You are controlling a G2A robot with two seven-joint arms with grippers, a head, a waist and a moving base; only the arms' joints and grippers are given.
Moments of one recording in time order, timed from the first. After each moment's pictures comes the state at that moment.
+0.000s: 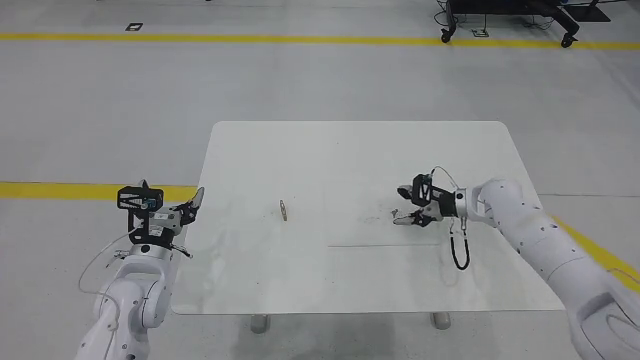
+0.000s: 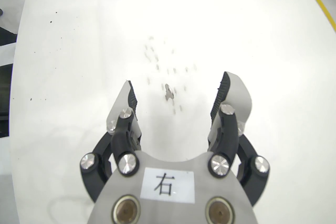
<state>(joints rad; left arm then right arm) 1.73 -1.15 -1.60 -1.80 1.33 0.00 0.00 -0.79 -0.94 0.63 -0.79 -1.39 -1.01 -0.38</state>
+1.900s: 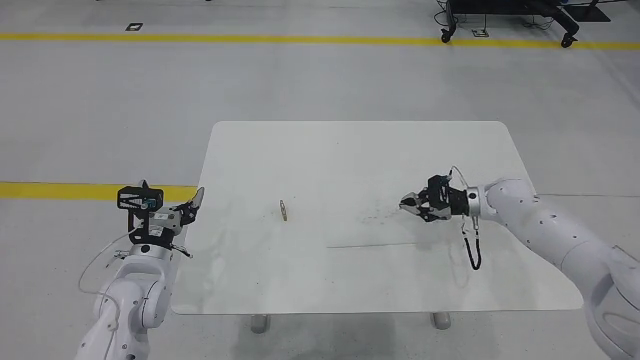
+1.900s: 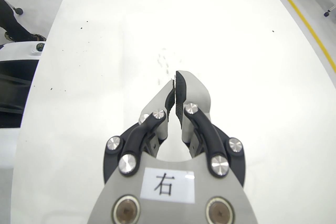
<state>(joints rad) 1.73 -1.15 -1.60 -1.80 1.33 0.00 0.00 -0.63 -0.89 0.23 -0.71 -1.44 -0.91 -0.91</state>
